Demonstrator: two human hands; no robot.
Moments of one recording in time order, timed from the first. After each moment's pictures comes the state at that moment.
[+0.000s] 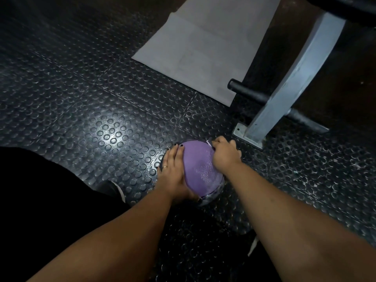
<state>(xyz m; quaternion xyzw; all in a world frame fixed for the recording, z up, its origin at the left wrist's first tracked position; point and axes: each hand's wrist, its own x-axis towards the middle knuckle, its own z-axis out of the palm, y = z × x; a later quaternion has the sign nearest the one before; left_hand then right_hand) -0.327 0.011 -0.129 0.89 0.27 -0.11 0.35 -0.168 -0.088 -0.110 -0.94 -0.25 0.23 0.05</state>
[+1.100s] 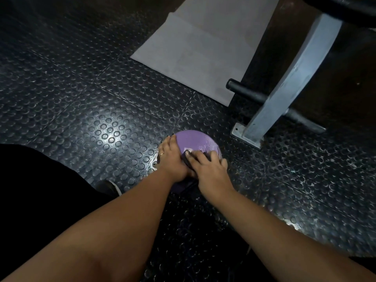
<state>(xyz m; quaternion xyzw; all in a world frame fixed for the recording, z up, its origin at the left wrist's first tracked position) -0.291 0.031 -0.133 0.83 0.35 -0.07 0.43 -0.241 -0.104 -0.091 -0.89 -0.45 0.11 0.03</state>
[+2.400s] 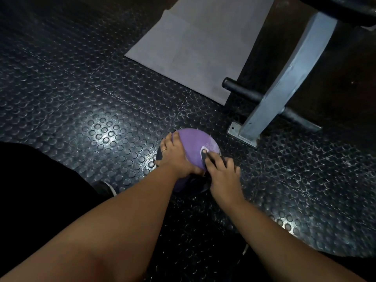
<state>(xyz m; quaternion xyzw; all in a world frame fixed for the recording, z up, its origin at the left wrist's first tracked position) -0.269 0.021 -0.121 0.83 0.35 -0.14 0.40 -0.233 -0.145 -0.107 -0.92 -0.38 0.07 0.04</state>
